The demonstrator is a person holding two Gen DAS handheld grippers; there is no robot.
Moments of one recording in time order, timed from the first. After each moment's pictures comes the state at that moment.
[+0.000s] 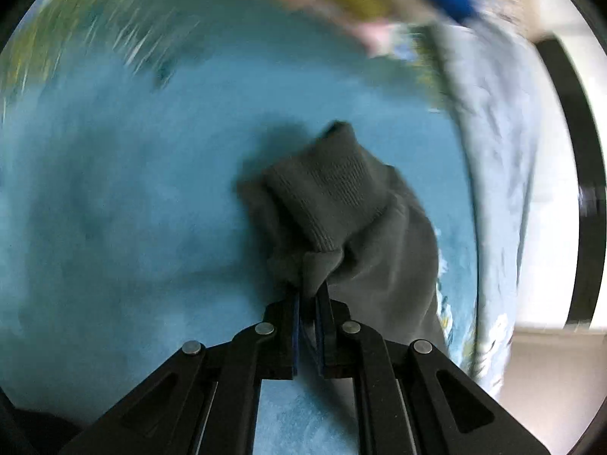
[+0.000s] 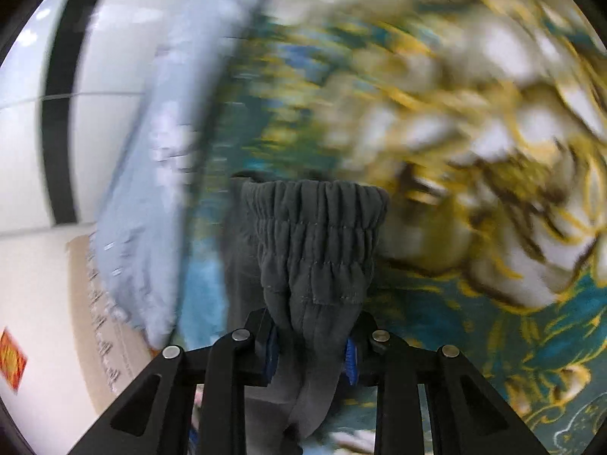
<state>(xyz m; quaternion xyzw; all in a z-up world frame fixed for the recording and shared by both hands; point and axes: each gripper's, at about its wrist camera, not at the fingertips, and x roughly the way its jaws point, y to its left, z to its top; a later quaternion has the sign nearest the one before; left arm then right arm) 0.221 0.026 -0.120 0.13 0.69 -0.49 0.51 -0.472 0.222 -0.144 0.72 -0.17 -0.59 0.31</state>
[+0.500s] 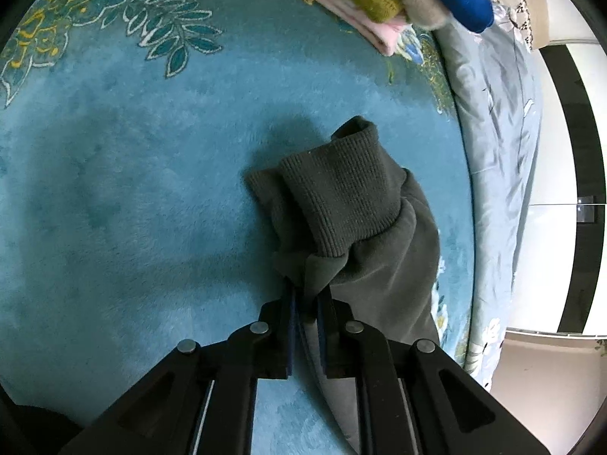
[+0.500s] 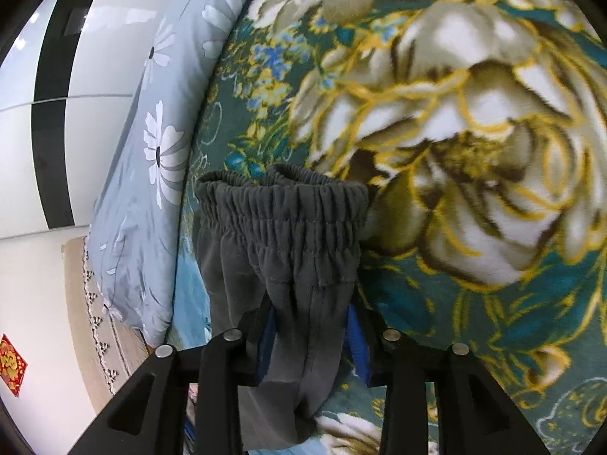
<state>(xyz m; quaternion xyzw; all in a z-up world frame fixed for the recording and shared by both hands) 0.218 -0.004 -0.129 0.12 0.70 -0.49 0.50 -0.471 0.257 -0.121 0.72 -0.17 -0.59 0.32</state>
